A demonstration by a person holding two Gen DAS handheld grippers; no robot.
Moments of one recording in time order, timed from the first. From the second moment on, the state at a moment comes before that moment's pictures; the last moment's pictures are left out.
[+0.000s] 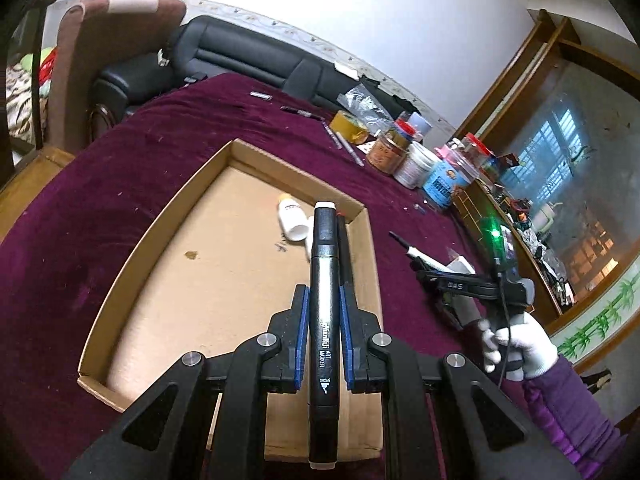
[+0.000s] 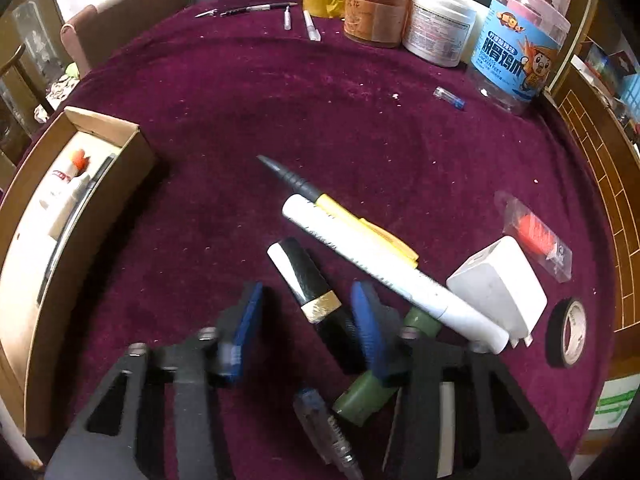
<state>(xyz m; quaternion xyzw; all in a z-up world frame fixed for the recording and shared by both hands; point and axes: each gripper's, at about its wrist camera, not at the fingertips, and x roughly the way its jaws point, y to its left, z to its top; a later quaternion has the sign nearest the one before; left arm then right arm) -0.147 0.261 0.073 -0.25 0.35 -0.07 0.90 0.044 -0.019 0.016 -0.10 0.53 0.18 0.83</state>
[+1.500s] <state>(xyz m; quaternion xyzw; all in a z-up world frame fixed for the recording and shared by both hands) 0.007 0.350 0.022 -0.28 0.45 -0.04 0.85 0.059 0.200 0.034 0.07 0.57 0.29 0.76</state>
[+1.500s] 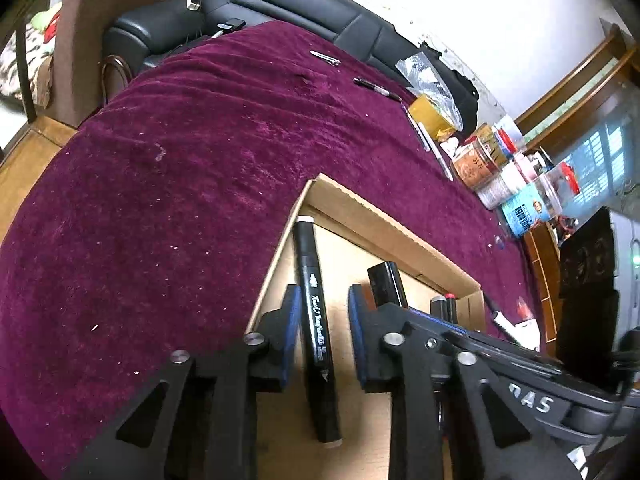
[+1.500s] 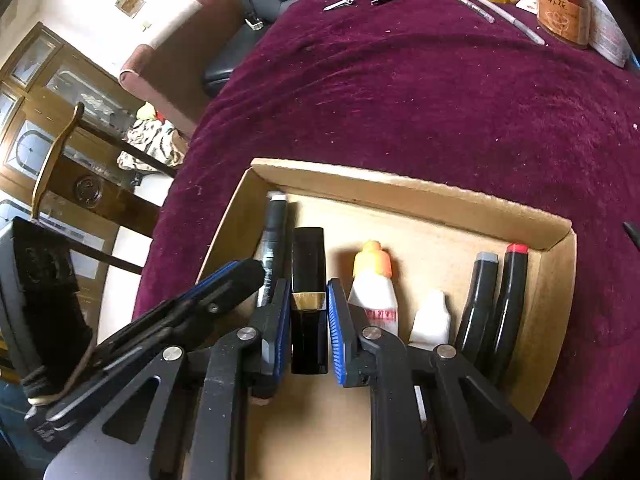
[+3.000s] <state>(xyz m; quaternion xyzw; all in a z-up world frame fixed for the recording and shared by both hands) -0.142 0.094 0.070 -0.17 0.45 -0.16 0.86 0.001 -0.131 0.065 0.18 0.44 0.22 0.85</state>
